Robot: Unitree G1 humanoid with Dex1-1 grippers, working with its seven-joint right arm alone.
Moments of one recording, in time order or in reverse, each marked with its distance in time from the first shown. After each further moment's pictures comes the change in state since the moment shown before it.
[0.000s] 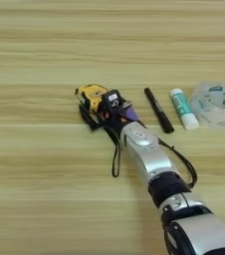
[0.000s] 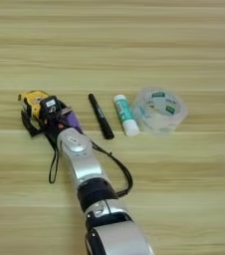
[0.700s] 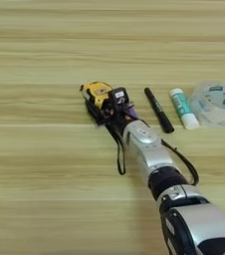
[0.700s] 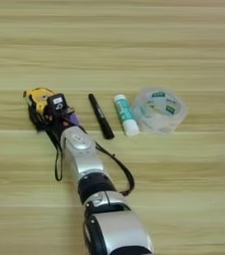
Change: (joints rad) arm -0.062 0.002 -0.092 0.119 0.036 -0.064 -0.001
